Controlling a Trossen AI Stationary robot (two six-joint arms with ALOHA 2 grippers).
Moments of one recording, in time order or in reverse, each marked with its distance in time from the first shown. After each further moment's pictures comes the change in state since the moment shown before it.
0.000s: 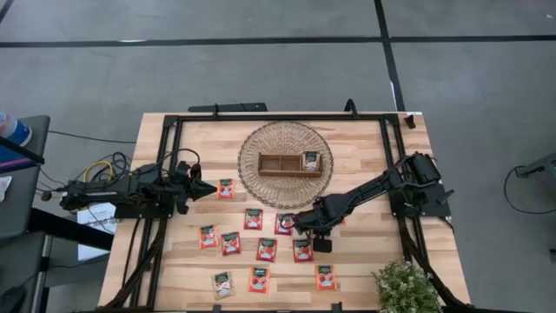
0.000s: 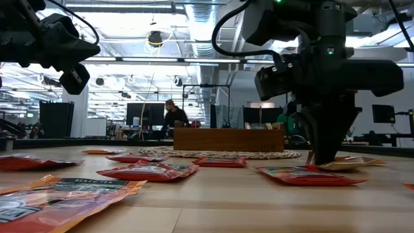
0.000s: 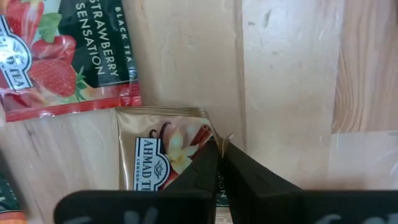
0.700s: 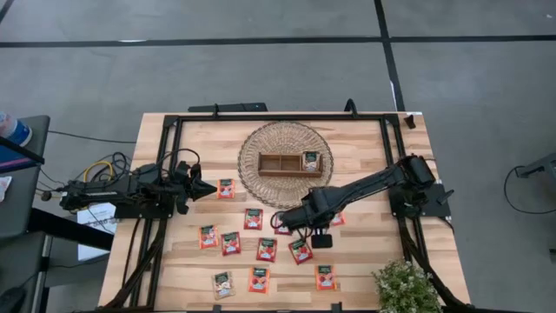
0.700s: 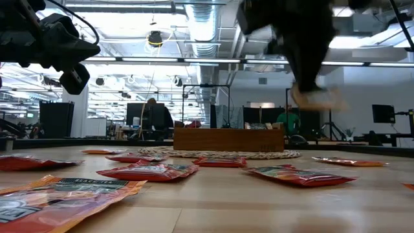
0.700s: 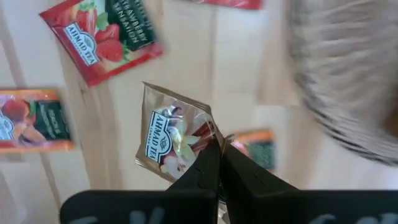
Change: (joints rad) left arm 0.000 0.000 0.000 -0.001 -0.001 0.006; right arm 0.006 0.014 0.510 -0.593 0.106 -0.127
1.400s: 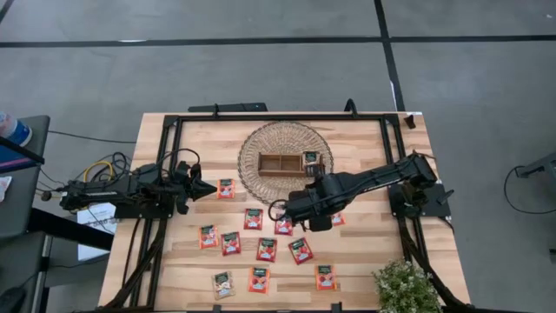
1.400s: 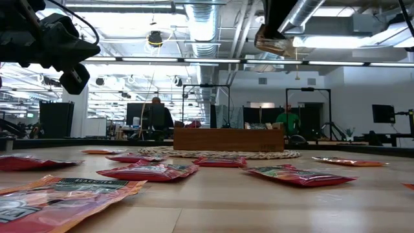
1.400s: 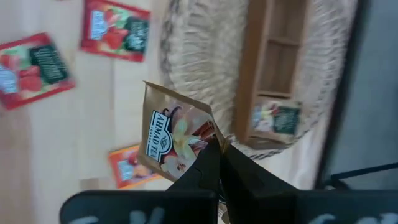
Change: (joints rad) left arm 0.000 0.000 0.000 -0.001 0.000 -0.001; right arm 0.001 -0.016 0.314 -0.227 0.384 -0.091
